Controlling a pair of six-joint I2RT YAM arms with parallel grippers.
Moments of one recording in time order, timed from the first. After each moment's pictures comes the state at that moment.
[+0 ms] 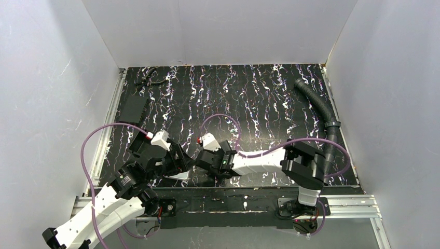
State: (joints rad) left arm -0.79 0.48 0.58 -0.78 -0.11 -0.92; right arm 1.32 1.83 1.11 -0.42 0.65 0.52
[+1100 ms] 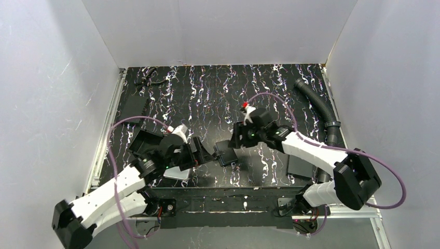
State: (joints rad) left arm -0.79 0.75 0.56 -0.48 0.06 -0.99; right arm 0.78 1.36 0.84 -0.23 -0.22 0.52
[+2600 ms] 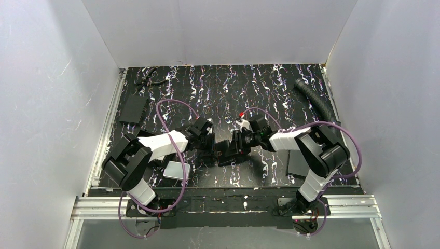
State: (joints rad) left arm -0.72 1.61 0.83 -0.30 0.14 -0.71; right arm 0.60 1.72 0.70 0.21 -0.72 0.61
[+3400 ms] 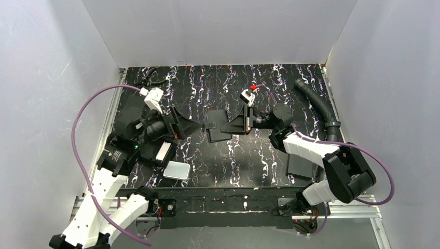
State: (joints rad) left arm -0.43 0.78 1.01 -0.52 0.44 -0.63; right arm 0.59 1.42 0.68 0.89 -0.99 1.39
